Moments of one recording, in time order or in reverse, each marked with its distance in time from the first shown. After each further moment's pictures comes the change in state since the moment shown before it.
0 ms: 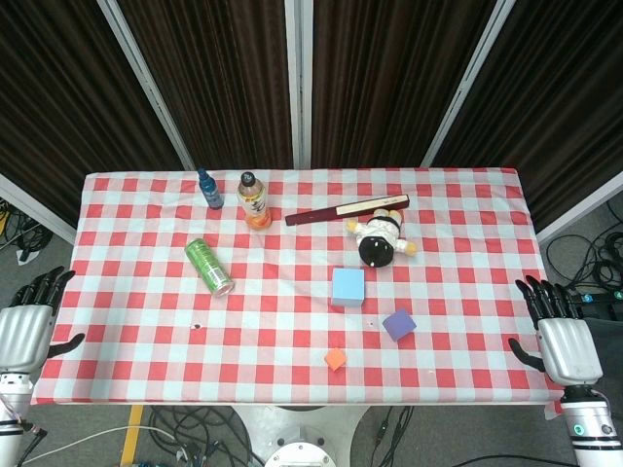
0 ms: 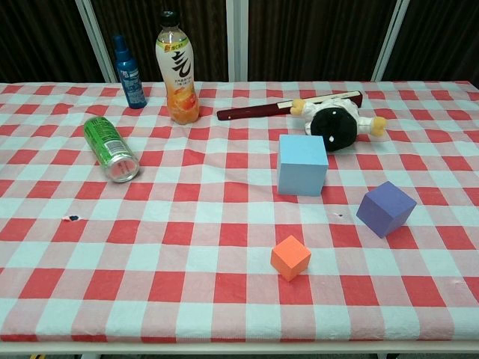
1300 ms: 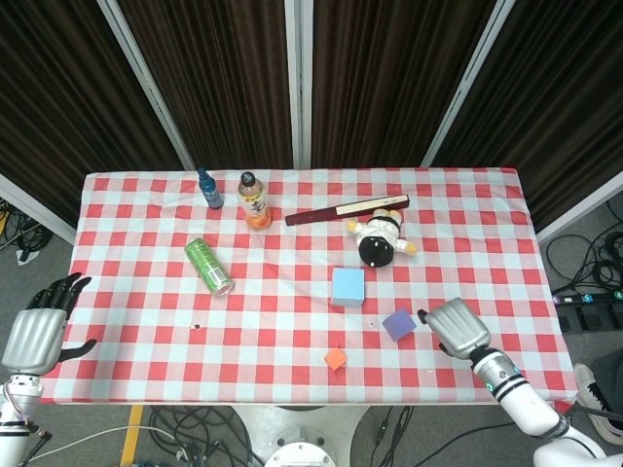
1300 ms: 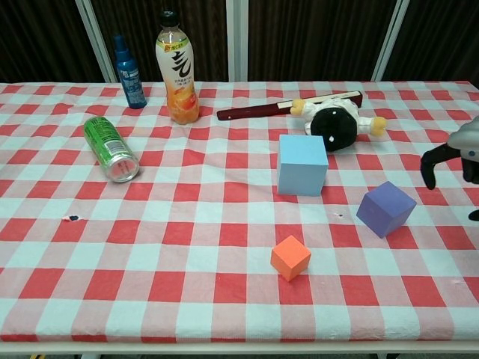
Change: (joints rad) left arm -0.015 -0.011 0.029 0.022 0.040 -0.032 -0.050; right arm 0.379 -0.035 0.006 -0.133 0.189 -0.569 -0.537
